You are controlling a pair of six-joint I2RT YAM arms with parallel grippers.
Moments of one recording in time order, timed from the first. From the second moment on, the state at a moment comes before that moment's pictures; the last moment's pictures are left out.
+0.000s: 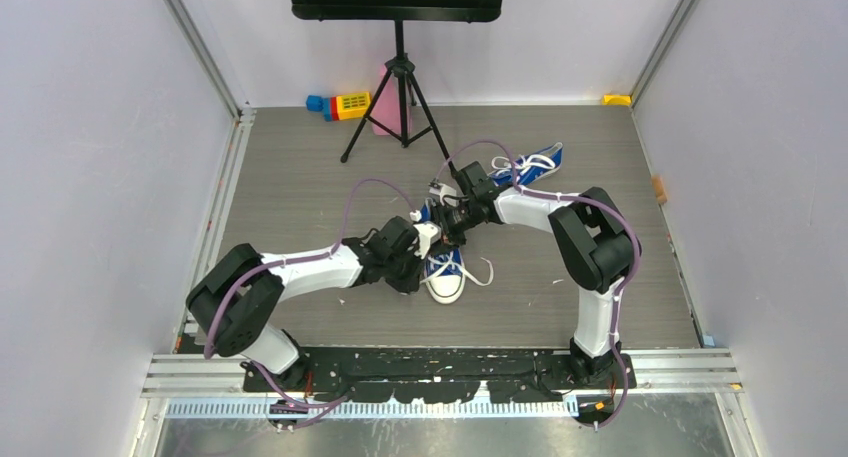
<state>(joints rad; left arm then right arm) -0.82 1.53 0.75 -0.21 0.14 -0.21 0.57 1.93 1.17 -0.26 -0.84 0.52</state>
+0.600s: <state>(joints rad) -0.69 1.50 0.73 -0.11 0.25 -0.27 0.57 1.93 1.19 -0.29 -0.84 0.50</state>
